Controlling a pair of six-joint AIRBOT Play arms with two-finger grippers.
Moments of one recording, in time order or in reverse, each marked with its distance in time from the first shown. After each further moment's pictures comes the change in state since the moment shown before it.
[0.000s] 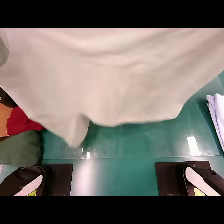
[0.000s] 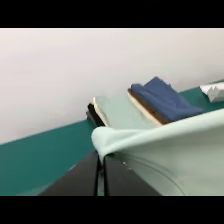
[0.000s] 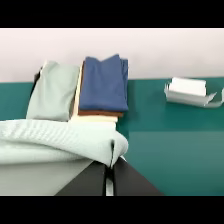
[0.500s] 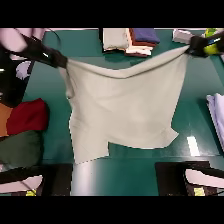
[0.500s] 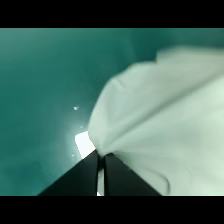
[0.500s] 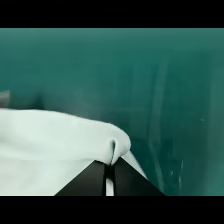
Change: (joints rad) left arm 0.001 -0.484 -0.375 0.045 0.032 0.006; right arm 0.167 -0.395 -0.373 0.021 -0.157 -0.005
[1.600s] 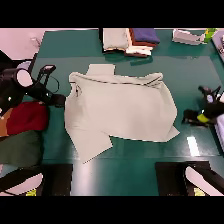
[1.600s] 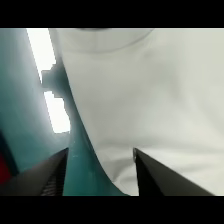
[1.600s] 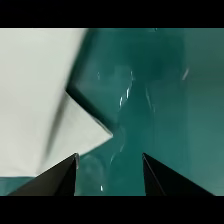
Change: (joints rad) left arm 0.131 0.219 -0.542 -0.143 -0.091 -0.097; right arm -0.214 0.374 -0.936 -0.166 0.126 0.000
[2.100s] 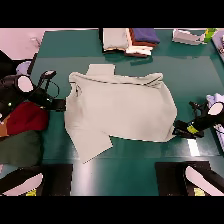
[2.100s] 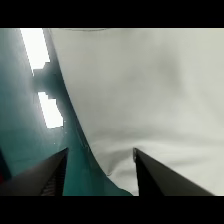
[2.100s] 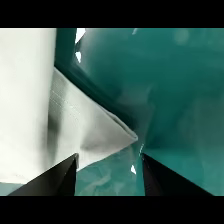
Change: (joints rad) left arm 0.001 0.024 -0.055 -0.018 0.016 -0.002; right arm -0.014 -0.045 -0.168 0.120 -0.110 0.003
